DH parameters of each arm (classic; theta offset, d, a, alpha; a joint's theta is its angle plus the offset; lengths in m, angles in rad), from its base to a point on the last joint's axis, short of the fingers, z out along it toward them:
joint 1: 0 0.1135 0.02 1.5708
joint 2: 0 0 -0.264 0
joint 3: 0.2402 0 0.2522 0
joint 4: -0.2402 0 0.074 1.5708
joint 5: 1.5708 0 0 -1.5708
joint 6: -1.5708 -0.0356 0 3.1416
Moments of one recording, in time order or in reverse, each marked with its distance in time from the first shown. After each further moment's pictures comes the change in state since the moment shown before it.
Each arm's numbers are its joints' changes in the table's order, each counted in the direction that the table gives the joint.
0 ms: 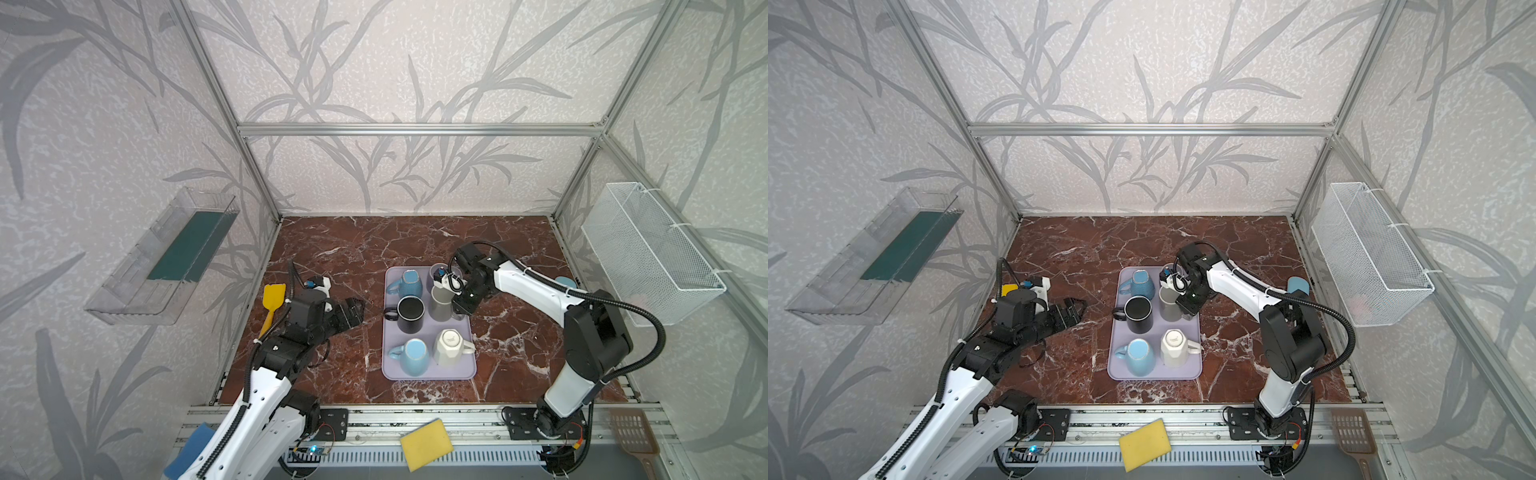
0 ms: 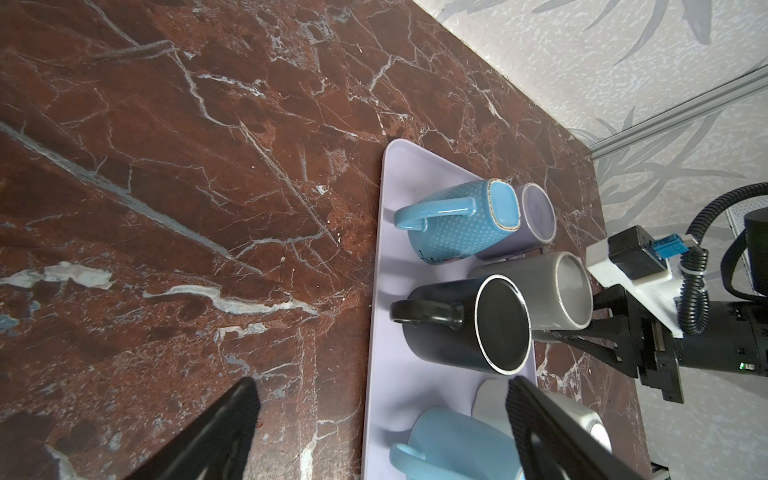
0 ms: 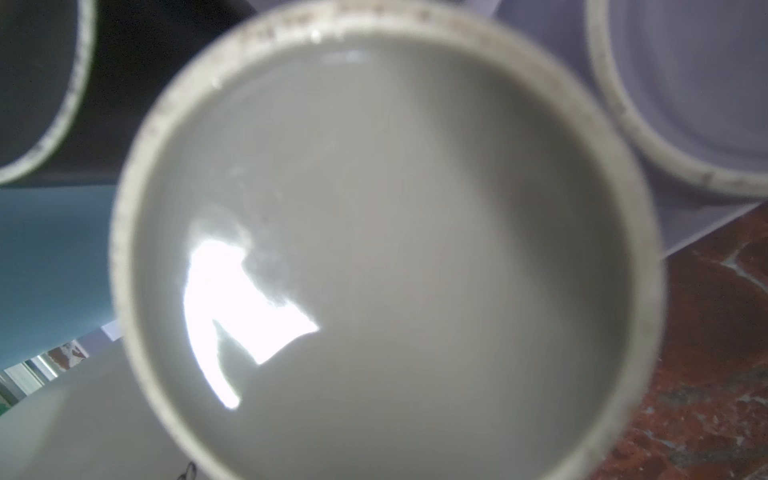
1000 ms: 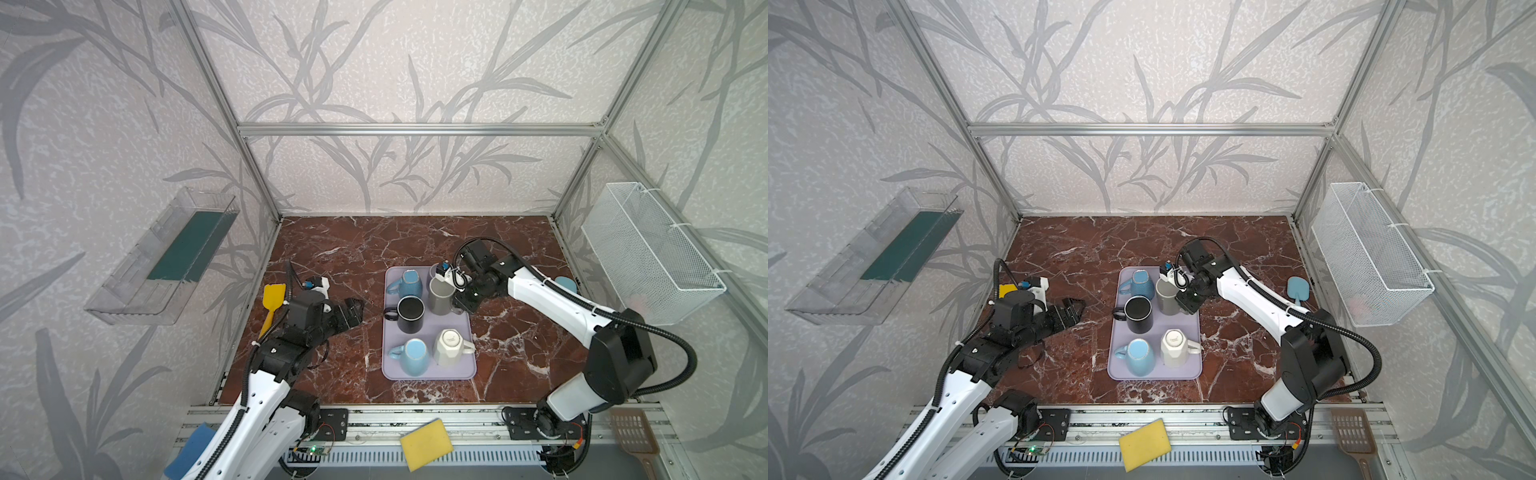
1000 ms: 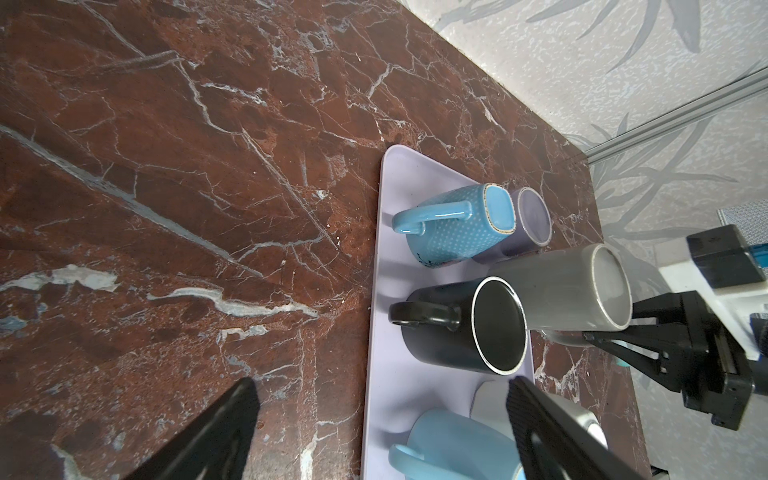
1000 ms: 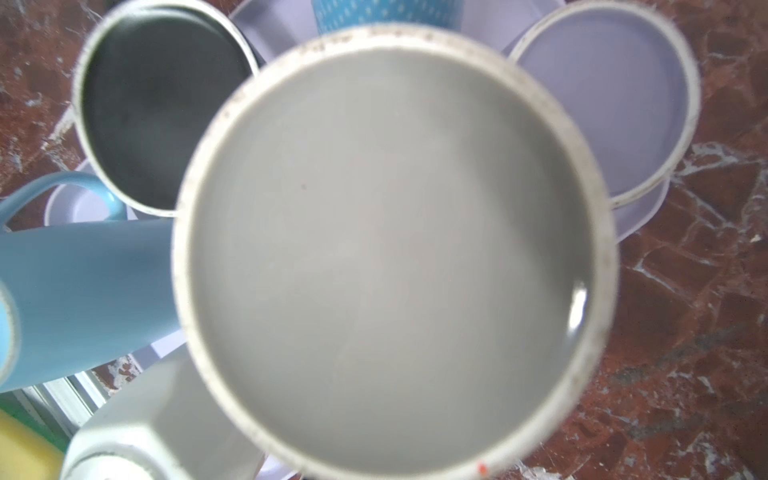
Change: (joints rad) left arm 0.000 0.024 0.000 -0.005 -0.007 0.000; right arm 0.024 0.171 -0.044 0.066 -0.017 -0.067
